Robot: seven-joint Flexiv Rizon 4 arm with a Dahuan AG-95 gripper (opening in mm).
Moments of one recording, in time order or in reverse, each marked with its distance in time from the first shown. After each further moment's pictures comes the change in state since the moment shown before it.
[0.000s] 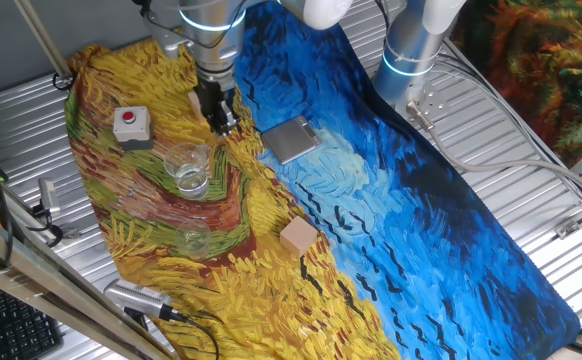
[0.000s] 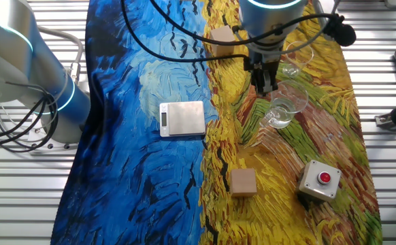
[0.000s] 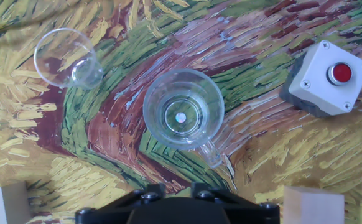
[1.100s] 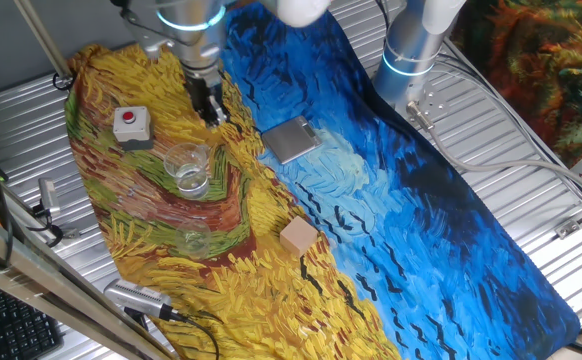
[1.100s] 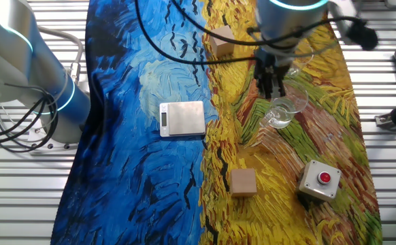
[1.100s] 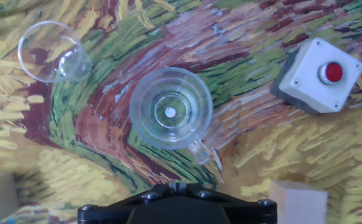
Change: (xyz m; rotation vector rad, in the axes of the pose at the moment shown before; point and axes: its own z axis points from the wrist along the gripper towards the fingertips) arm -0.008 -0.025 -0.007 0.004 0.089 -0.035
